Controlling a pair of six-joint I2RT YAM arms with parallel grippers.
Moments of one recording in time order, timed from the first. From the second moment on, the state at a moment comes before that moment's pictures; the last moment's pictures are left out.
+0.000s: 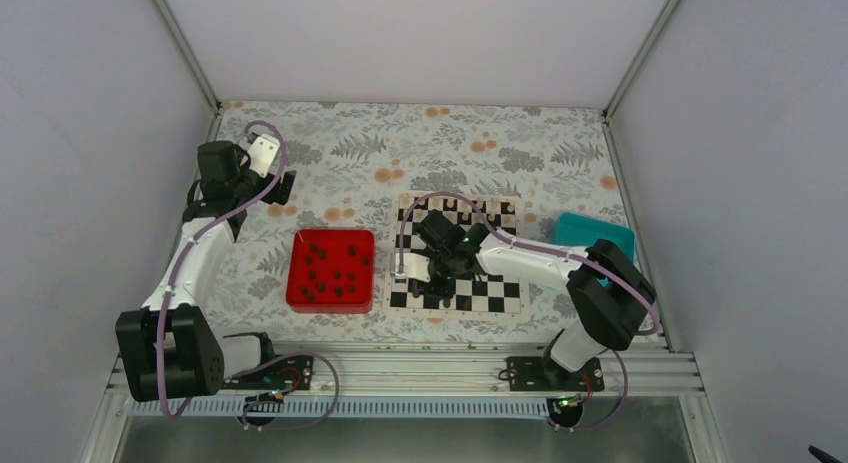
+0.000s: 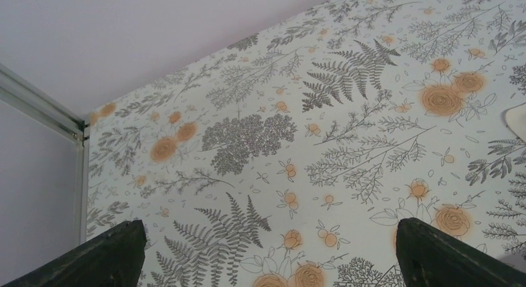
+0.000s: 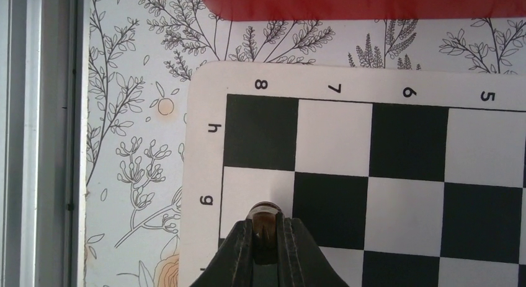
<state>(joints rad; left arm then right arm) 0.10 1.22 0.88 -0.20 0.26 0.42 0.90 1.58 0.94 -0.57 -0.33 -0.64</state>
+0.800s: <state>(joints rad) 0.10 1.22 0.87 -0.20 0.25 0.42 0.91 1.65 0.96 -0.57 -0.37 -0.67</state>
